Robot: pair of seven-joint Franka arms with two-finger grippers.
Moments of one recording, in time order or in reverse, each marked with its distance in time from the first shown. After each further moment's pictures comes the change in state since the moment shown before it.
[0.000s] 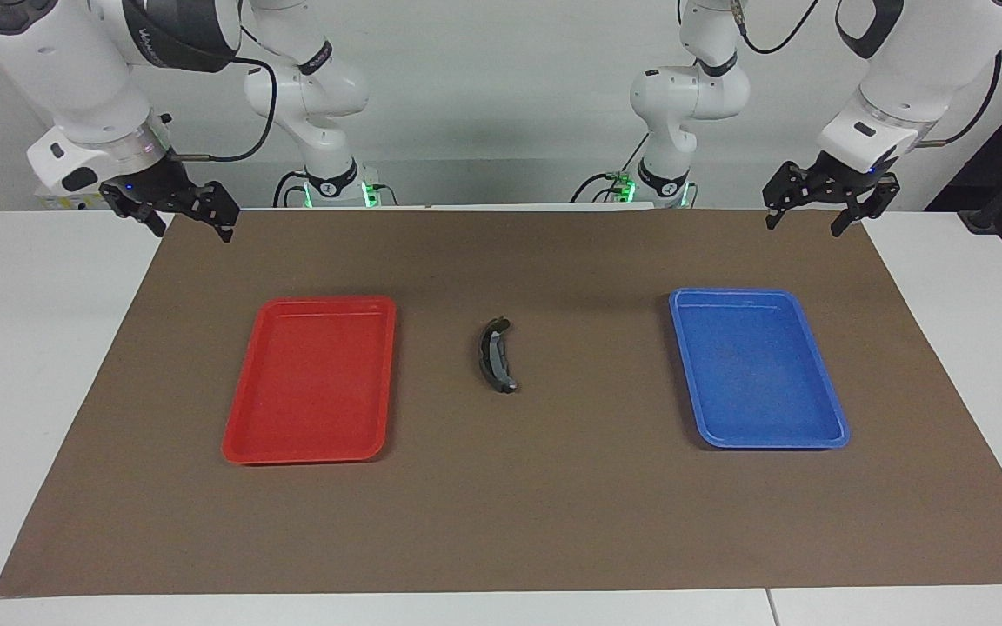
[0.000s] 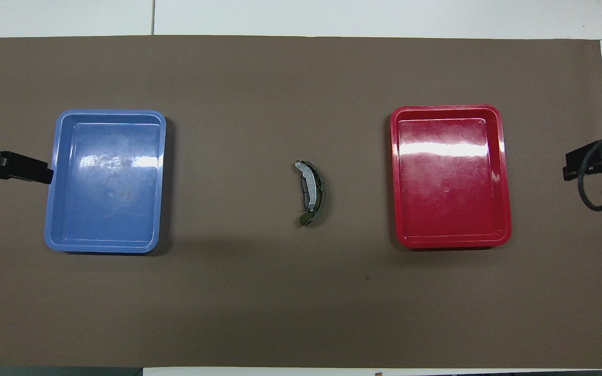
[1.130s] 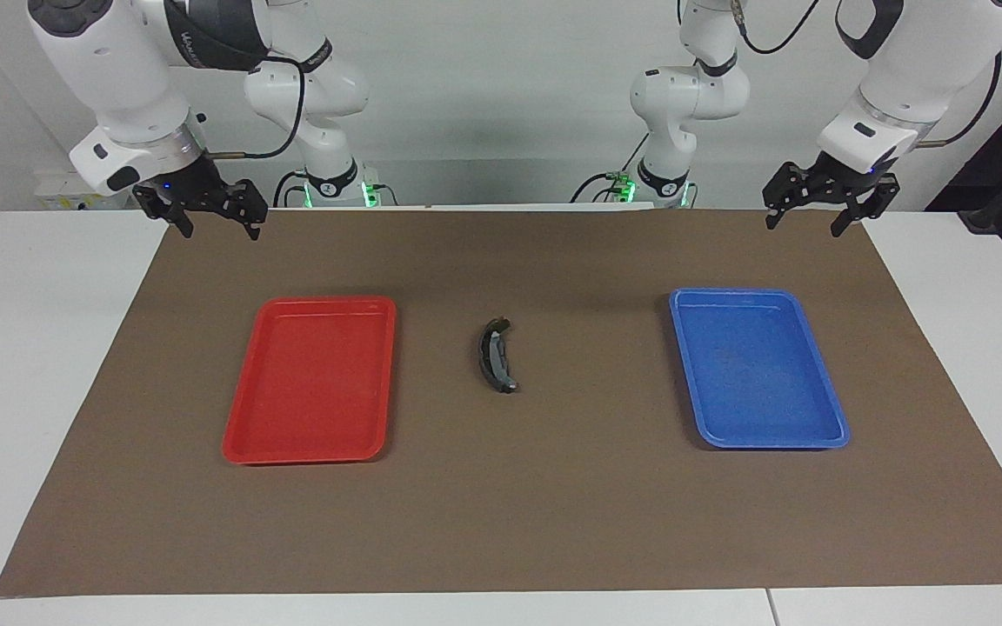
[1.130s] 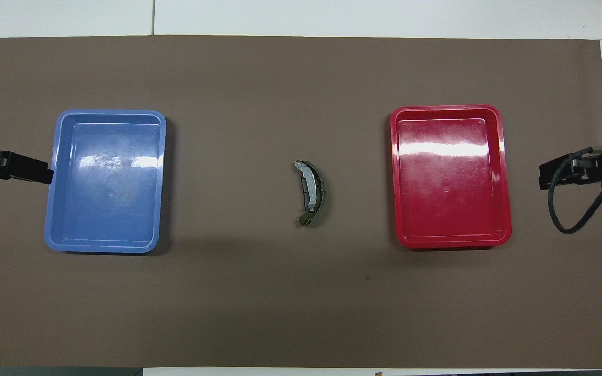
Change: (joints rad) left arm 0.000 0.000 0.000 -0.001 0.000 0.000 0.000; right arm 0.003 -0.026 0.054 -0.055 0.000 0.026 0.010
